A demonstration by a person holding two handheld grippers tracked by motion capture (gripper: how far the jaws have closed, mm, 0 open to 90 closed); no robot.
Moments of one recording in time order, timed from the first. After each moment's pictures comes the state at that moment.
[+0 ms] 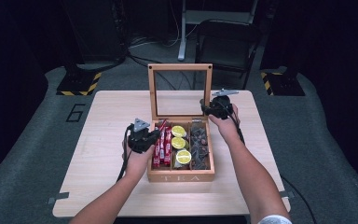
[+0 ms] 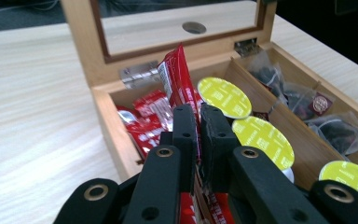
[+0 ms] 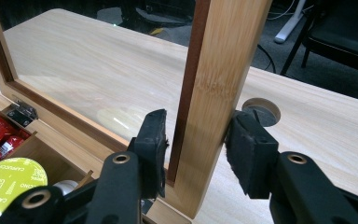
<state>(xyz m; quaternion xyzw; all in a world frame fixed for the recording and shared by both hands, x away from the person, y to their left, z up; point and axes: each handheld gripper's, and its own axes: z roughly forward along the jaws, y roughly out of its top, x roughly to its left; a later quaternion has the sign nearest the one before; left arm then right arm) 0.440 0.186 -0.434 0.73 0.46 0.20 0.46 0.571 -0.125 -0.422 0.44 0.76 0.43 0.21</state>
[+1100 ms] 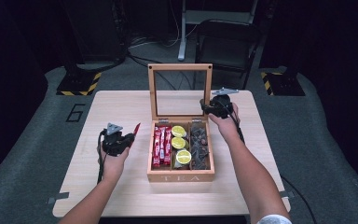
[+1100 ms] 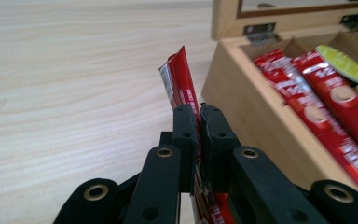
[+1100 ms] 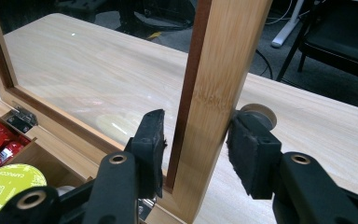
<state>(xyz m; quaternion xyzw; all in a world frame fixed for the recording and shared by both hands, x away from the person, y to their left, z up) 0.440 0.267 -0.467 0.70 0.53 0.22 0.42 0.572 -0.124 -0.418 0.43 0.76 0.43 0.22</state>
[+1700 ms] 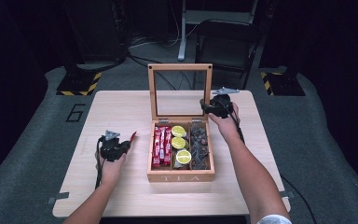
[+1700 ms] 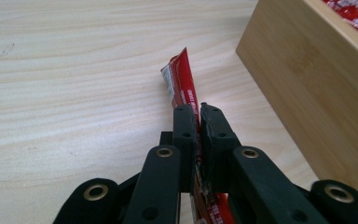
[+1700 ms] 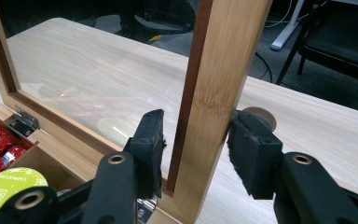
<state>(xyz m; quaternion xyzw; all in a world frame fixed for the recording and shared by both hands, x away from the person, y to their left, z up) 0.440 0.283 -0.502 0.71 0.55 0.21 0.39 0.571 -0.124 -0.416 0.44 0.75 0.44 0.22</state>
